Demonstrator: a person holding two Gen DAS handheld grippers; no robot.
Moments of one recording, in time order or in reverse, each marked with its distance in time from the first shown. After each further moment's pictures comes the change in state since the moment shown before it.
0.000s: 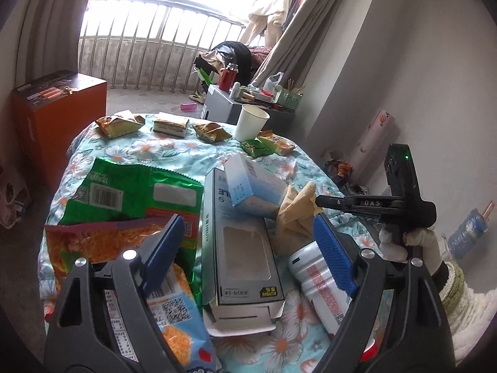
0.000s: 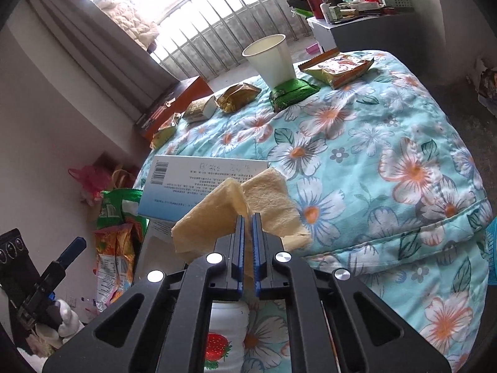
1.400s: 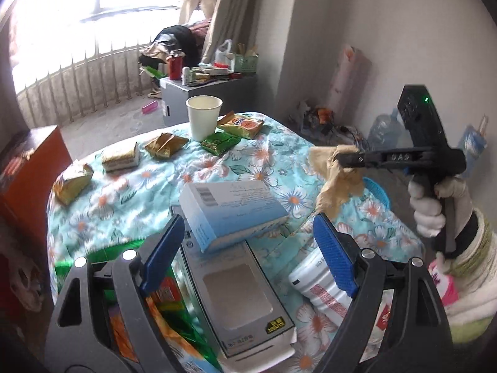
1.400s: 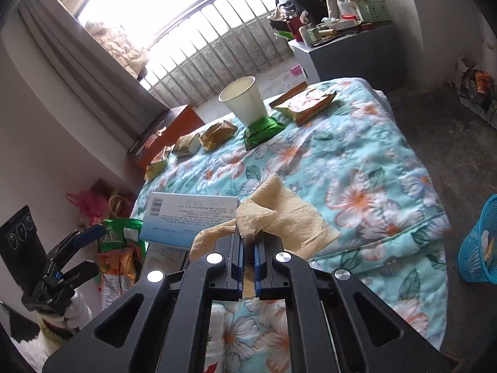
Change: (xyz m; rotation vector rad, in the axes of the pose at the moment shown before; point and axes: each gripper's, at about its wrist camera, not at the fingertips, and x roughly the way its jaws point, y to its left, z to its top) left arm 0.064 -0.046 0.053 0.389 0.200 -0.064; right arm -0.058 -0.030 0.019 0.045 -0.103 -0.031
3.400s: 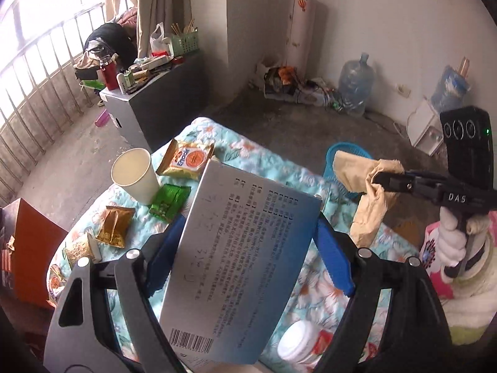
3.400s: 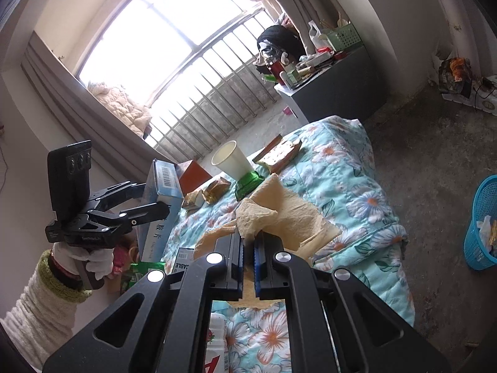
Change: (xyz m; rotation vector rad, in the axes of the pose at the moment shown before) left arm 0.093 -0.056 0.145 0.199 0.190 -0.117; right arm -0.073 -0.045 0.002 0.135 -0.232 0.062
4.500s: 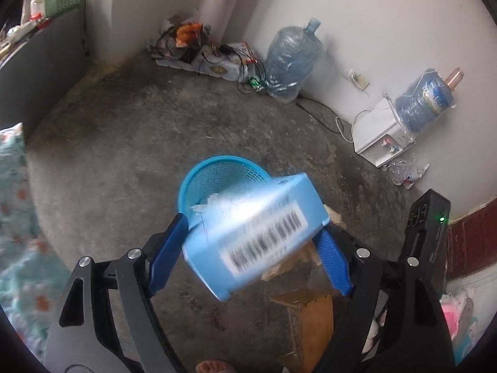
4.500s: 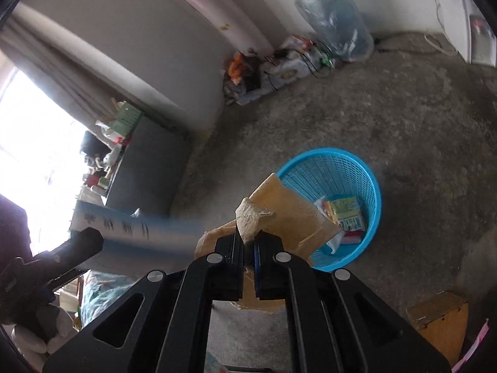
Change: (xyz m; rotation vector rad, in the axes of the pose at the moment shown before) left arm 0.381 -0.336 0.154 -0.069 0.201 -0.336; right arm -0.135 -0.409 -0.009 0.632 -0.250 -0.556
